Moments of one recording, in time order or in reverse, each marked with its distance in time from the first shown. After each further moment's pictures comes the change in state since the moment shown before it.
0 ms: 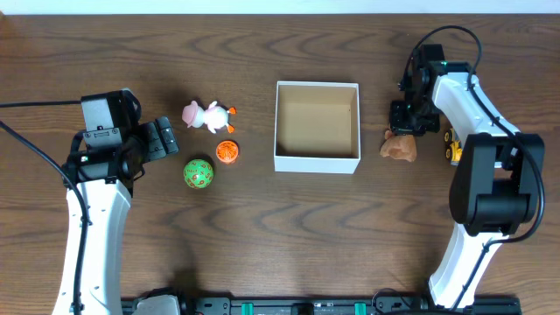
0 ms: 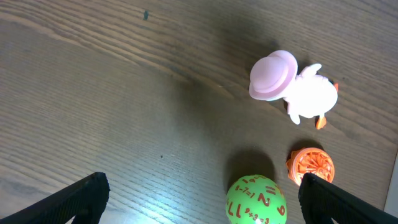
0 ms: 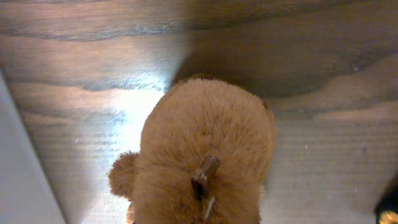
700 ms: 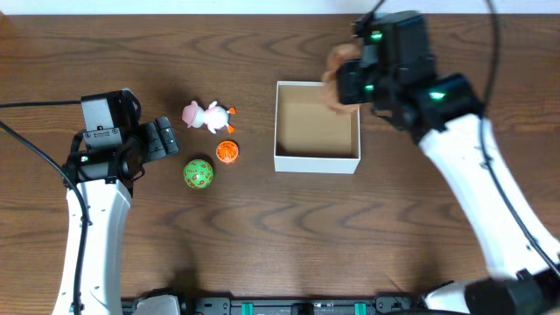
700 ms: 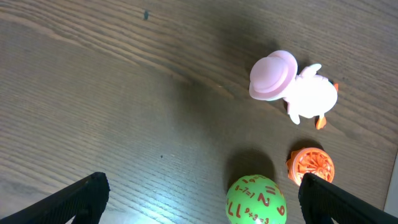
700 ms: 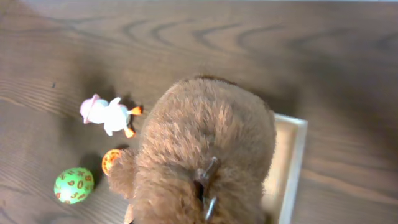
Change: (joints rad) left arm 0.000 0.000 0.000 0.000 0.000 0.000; right arm 0.408 -0.452 0.070 0.194 -0.023 0.234
